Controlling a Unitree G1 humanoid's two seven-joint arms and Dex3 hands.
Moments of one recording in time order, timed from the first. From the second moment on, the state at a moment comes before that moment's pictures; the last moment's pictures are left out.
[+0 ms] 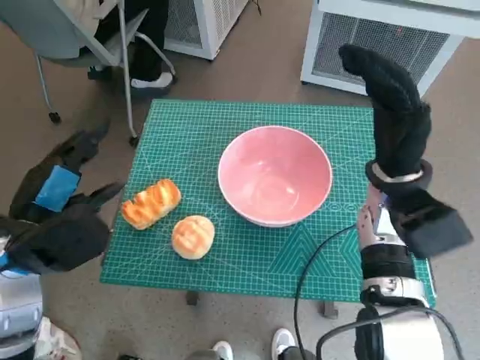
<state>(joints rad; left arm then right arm) -0.19 0.72 0.13 -0.36 0.46 0.46 -0.46 -0.88 -0.15 -0.19 0.83 0.25 -1.10 0.45</state>
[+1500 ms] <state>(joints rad) -0.39 0.57 -0.23 0.22 0.54 0.47 -0.34 -0.77 -0.14 -0.11 0.67 0.19 -1.09 0.39</state>
